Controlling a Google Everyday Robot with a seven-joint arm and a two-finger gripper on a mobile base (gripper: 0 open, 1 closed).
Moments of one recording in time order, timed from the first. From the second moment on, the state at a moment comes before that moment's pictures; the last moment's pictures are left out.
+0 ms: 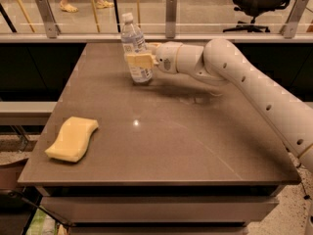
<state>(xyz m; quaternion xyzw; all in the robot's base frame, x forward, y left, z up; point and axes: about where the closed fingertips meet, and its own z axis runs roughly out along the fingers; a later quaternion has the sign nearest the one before) 0.729 0.053 0.892 -0.38 0.64 0.36 0.56</state>
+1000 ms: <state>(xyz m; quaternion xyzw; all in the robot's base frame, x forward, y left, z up) 0.729 0.053 0.893 -0.38 0.64 0.36 0.56</state>
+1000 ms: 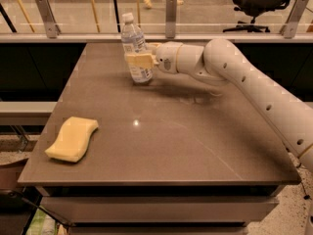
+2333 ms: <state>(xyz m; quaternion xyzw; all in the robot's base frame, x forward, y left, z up) 0.729 0.053 0.893 -0.38 0.64 0.36 0.56</state>
